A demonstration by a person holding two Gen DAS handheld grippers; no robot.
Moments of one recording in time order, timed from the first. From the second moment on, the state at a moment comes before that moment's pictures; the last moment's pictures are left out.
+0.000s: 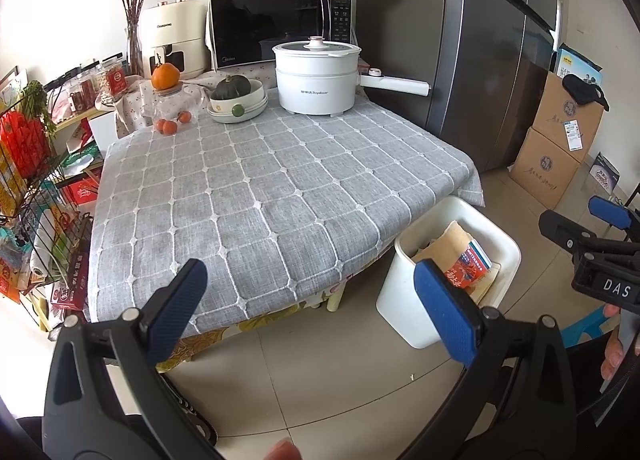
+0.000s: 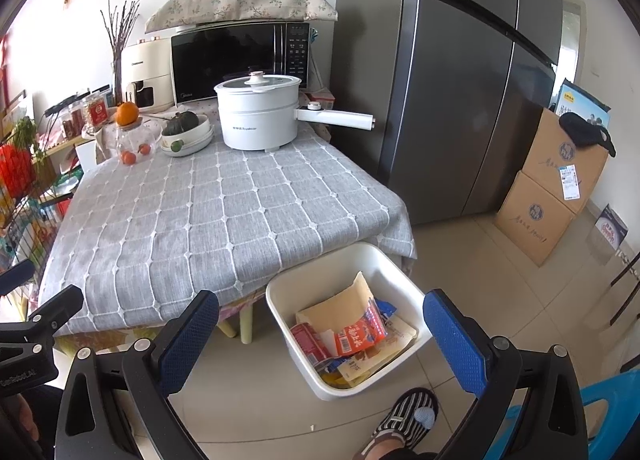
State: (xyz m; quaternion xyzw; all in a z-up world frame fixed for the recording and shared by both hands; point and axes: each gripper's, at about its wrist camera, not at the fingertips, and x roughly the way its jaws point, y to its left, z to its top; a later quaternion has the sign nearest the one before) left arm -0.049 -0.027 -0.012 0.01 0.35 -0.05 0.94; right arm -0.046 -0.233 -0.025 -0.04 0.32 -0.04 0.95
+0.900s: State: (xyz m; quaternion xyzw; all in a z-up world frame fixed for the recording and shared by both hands) left arm -0.049 -0.029 -0.012 0.00 0.36 -0.05 0.93; right arm -0.047 -0.236 -0.022 -0.03 0.32 -0.05 0.95
